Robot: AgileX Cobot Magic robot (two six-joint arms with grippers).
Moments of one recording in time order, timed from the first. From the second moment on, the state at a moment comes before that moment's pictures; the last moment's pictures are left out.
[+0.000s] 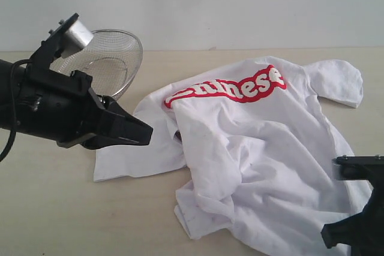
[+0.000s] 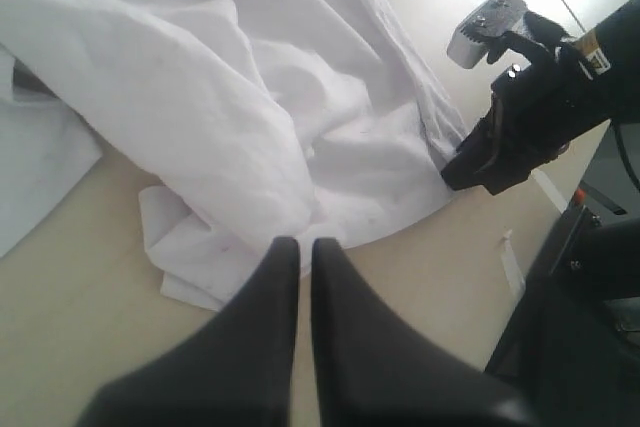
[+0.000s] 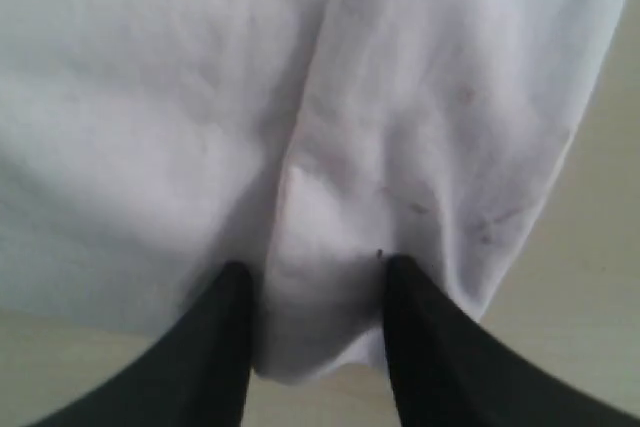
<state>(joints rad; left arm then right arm) -0.39 1.35 -0.76 -1.13 0.71 0.94 0.08 1.56 -0.52 0.12 0.72 0.06</state>
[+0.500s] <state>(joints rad) -0.39 1.35 -0.76 -1.13 0.71 0.94 0.08 1.44 -0.56 0.07 0.81 0.10</state>
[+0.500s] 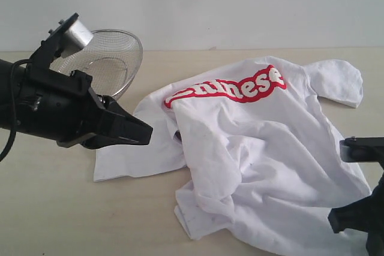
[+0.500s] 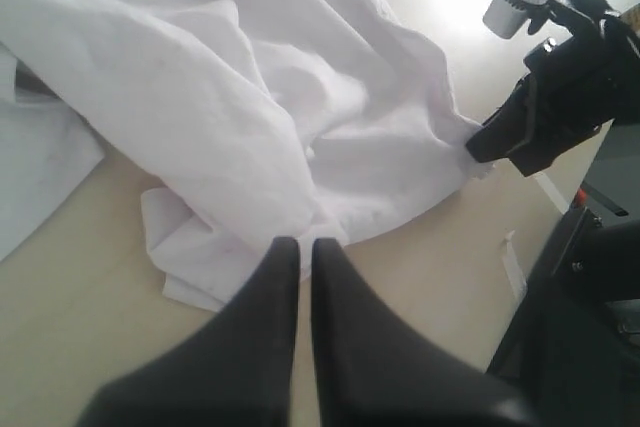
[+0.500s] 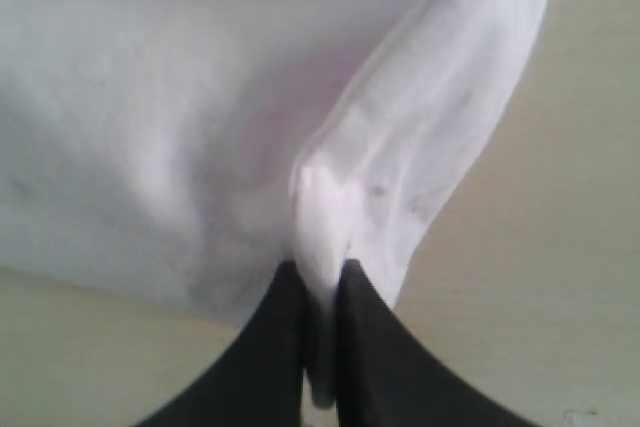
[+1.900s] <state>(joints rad) -0.39 1.35 -0.76 -1.13 0.70 0.94 0.08 1.44 -0.56 -0.02 0.74 0.14</state>
